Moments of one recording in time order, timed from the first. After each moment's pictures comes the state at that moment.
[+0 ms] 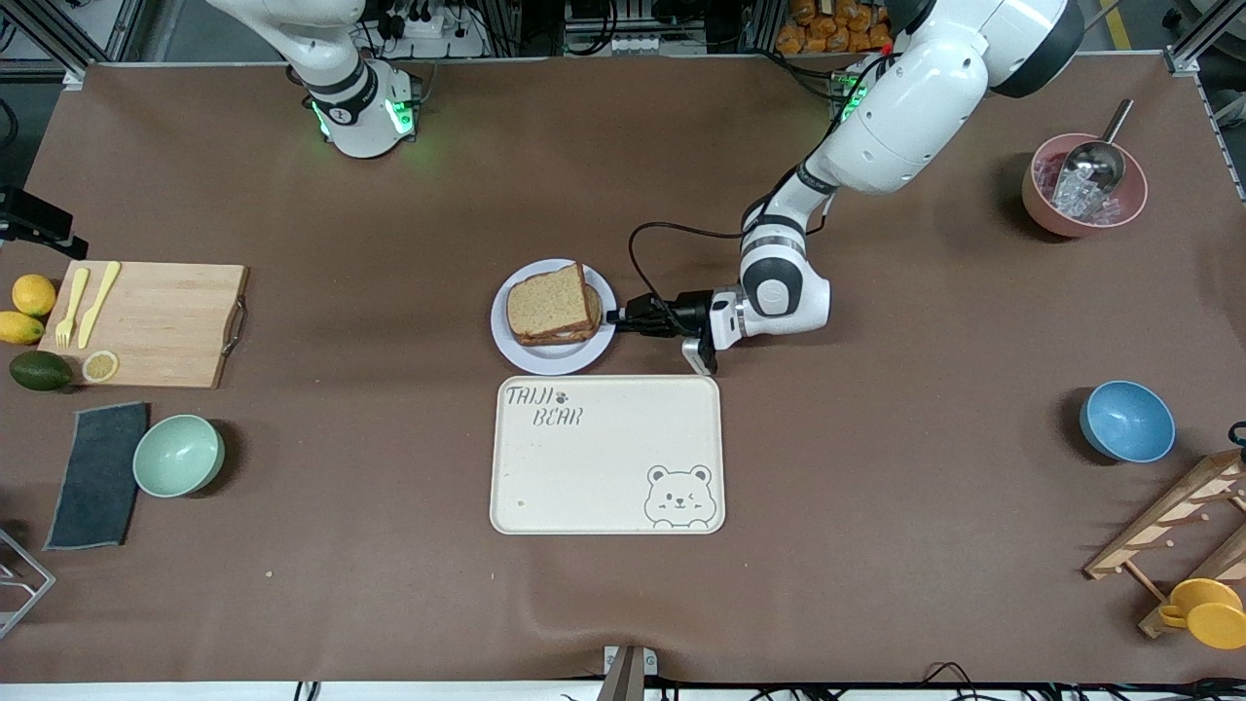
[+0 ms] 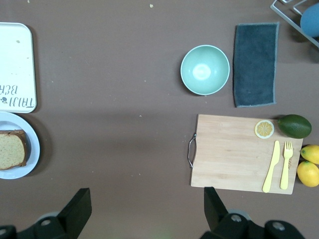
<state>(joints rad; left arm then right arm) -0.33 0.81 -0.34 -1.92 -1.86 2.27 1.23 -0.18 0.02 0.01 -1.53 0.02 1.50 -0.22</state>
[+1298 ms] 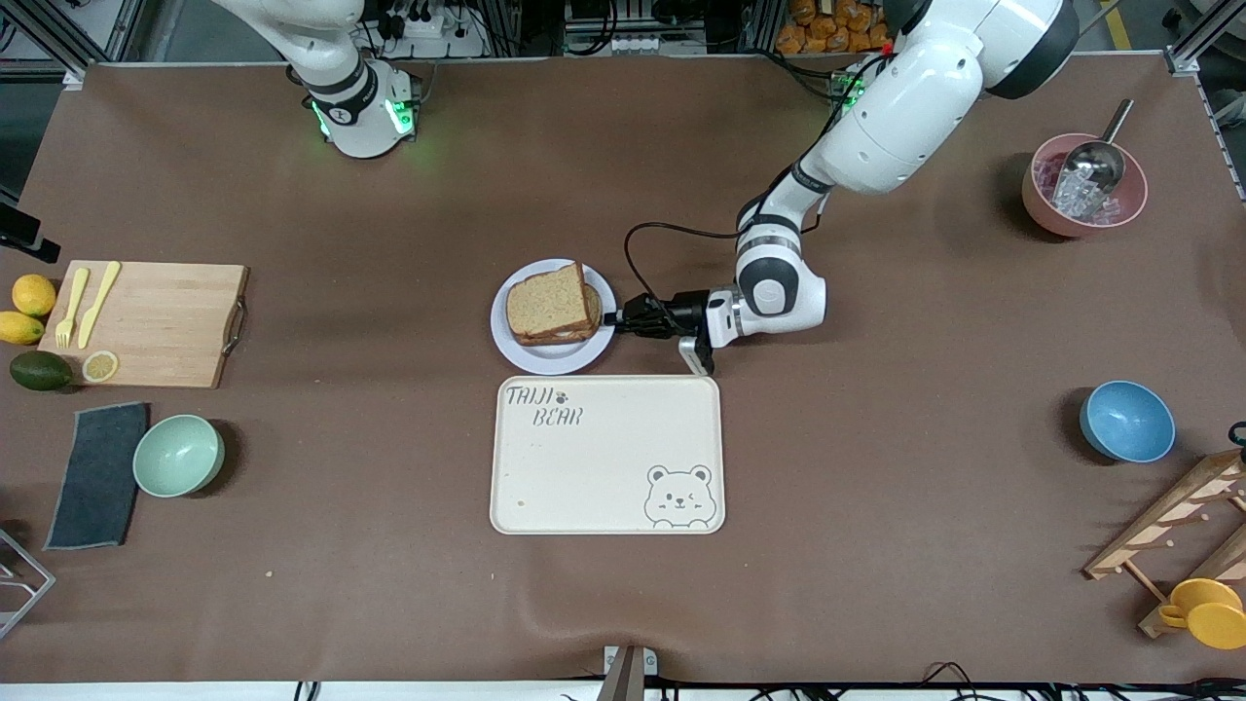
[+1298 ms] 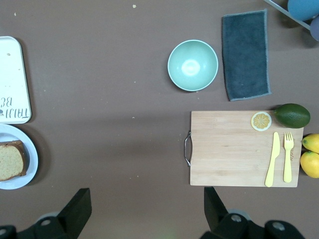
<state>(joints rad) -0.34 0.81 -0.34 -1.91 -1.89 2.27 1.28 -0.27 0.02 0.00 -1.54 0.05 1.52 -0.22</state>
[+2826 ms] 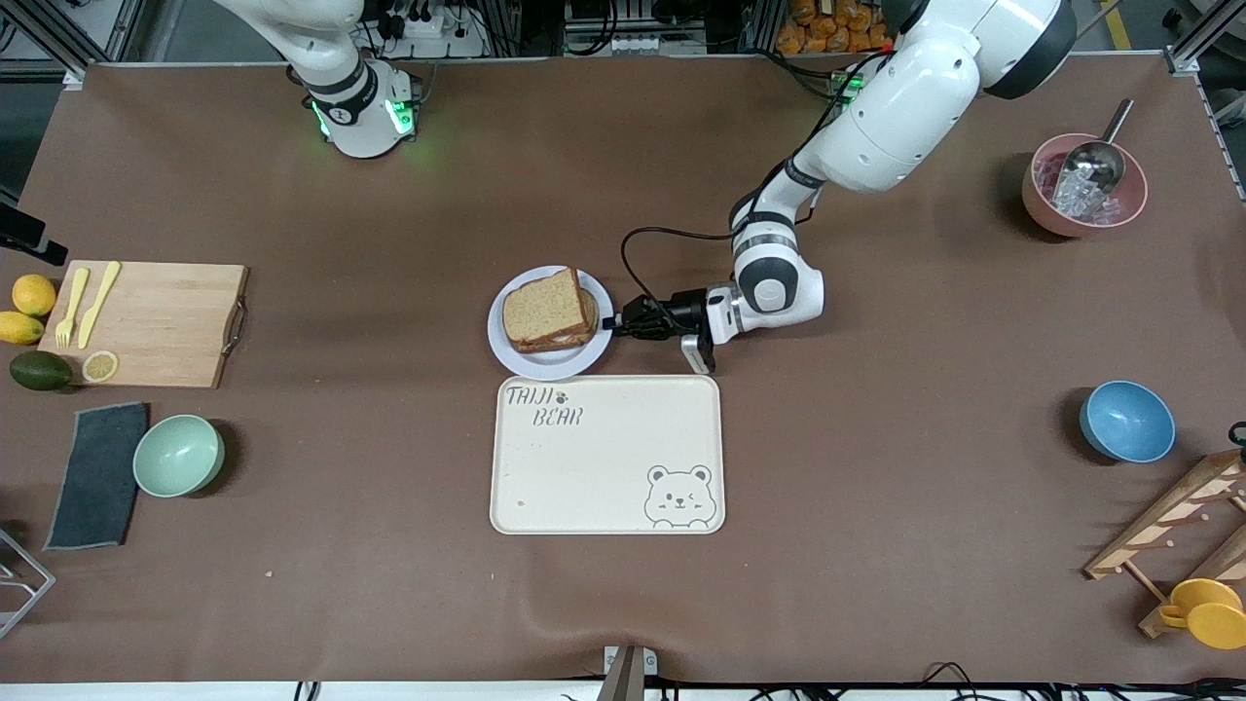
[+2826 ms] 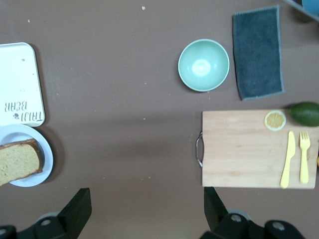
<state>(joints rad) -0.35 0.81 -0.34 -1.92 -2.00 2.28 1.36 -0.26 0.02 0.02 -1.54 0.08 1.50 -0.14</state>
